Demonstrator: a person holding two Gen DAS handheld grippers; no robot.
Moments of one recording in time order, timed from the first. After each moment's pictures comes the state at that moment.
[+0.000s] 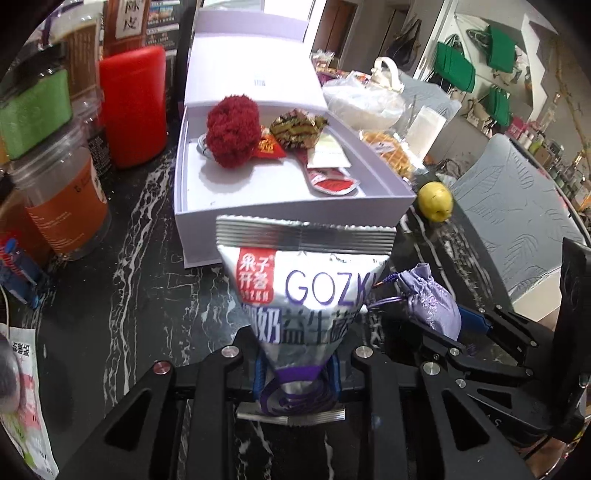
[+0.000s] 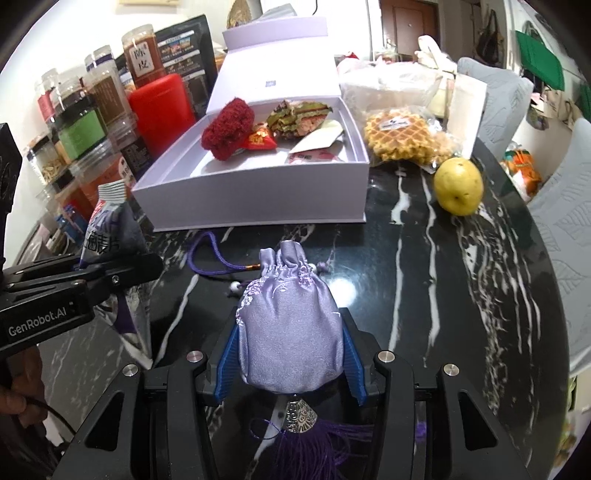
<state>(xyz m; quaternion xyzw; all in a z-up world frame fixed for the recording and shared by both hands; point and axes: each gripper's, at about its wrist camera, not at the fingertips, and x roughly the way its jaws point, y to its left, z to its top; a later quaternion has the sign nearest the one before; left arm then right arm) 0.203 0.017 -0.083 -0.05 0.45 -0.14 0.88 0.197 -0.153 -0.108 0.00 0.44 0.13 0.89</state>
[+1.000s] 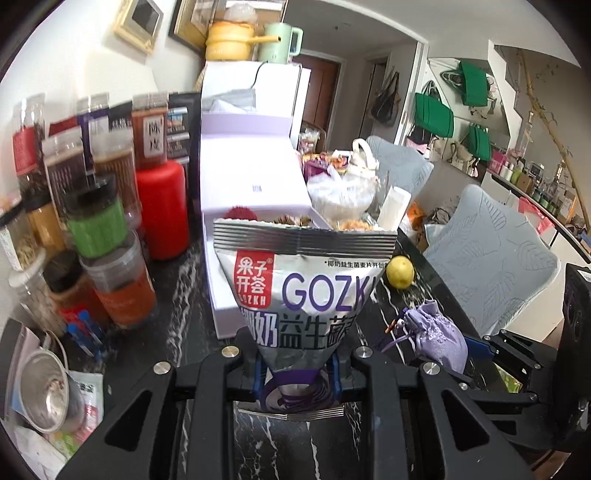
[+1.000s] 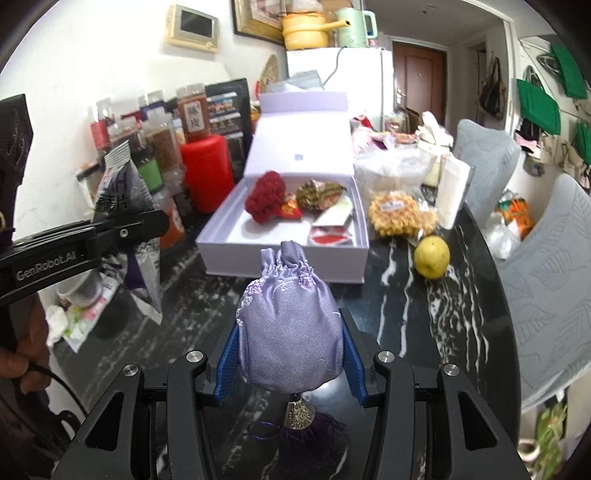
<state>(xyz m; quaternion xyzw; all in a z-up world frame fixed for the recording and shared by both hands) 0.158 0.031 0.013 -0.04 0.32 -0.14 0.94 0.140 -0.144 -0.025 -0.02 0.35 0.15 0.93</state>
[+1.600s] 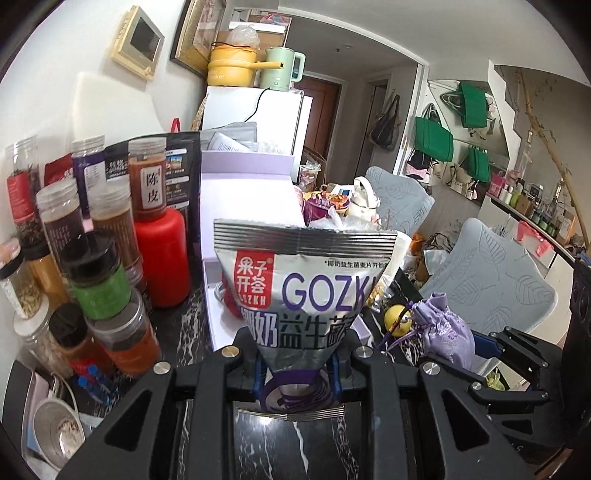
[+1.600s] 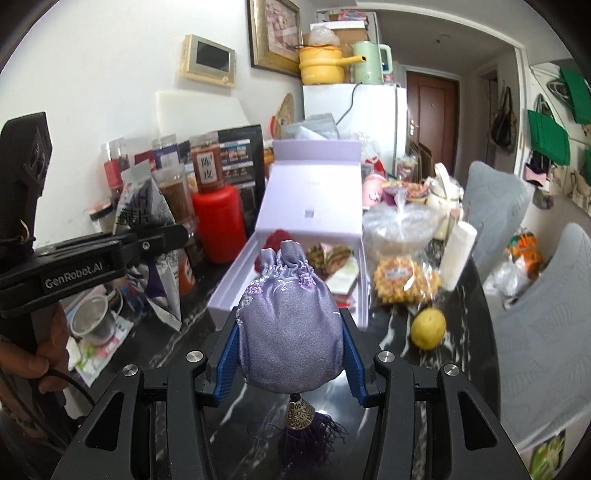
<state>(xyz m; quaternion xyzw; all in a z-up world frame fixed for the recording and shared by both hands) 0.193 0.032 0.054 -0.05 0.28 -0.14 0.95 0.166 -0.143 0.031 -0.03 0.29 0.18 0.94</state>
